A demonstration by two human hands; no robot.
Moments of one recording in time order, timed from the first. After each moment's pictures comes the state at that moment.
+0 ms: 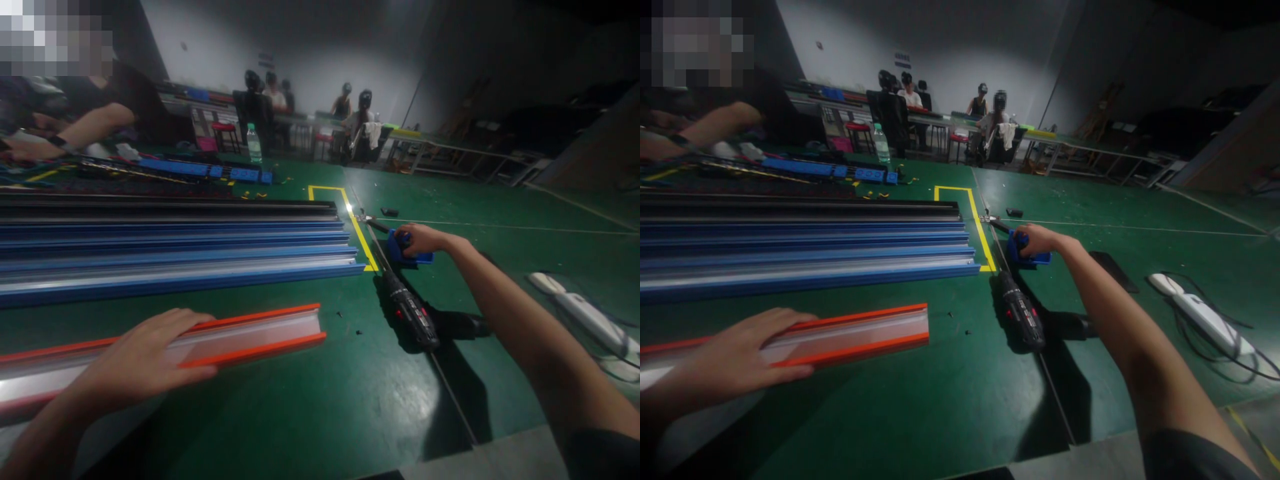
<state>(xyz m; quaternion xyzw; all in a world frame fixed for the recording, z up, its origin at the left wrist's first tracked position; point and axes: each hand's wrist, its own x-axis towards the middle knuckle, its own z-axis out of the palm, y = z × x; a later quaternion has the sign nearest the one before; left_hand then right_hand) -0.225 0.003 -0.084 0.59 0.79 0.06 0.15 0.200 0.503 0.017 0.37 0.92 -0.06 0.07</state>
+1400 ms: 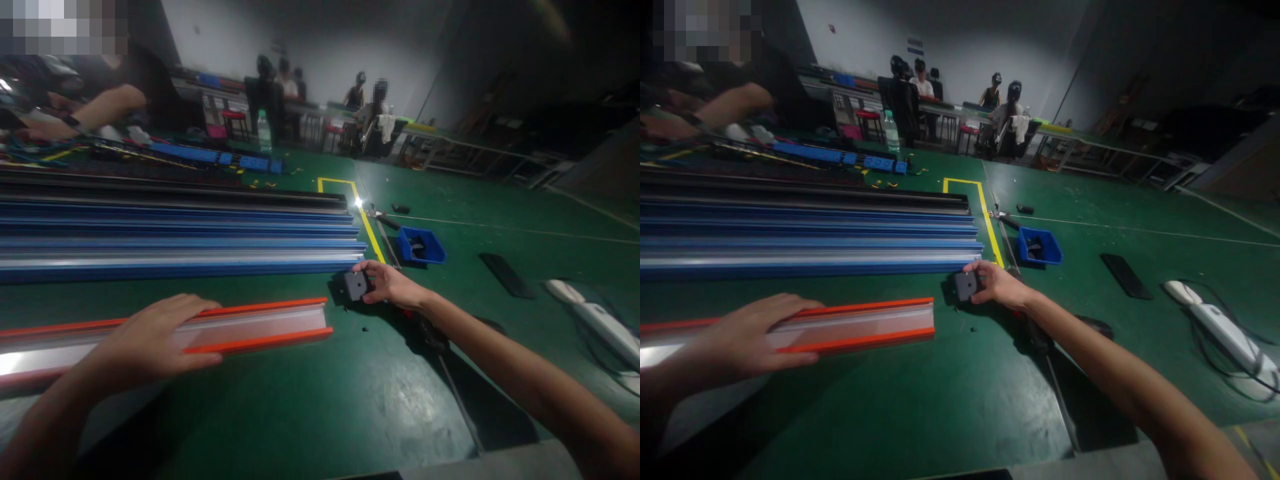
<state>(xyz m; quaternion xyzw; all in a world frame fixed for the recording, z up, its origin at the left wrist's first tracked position) -0.226 0.002 -0.090 0.60 0.79 0.05 0.13 0.146 0.329 -0.043 0.26 0.67 -0.69 -0.08</state>
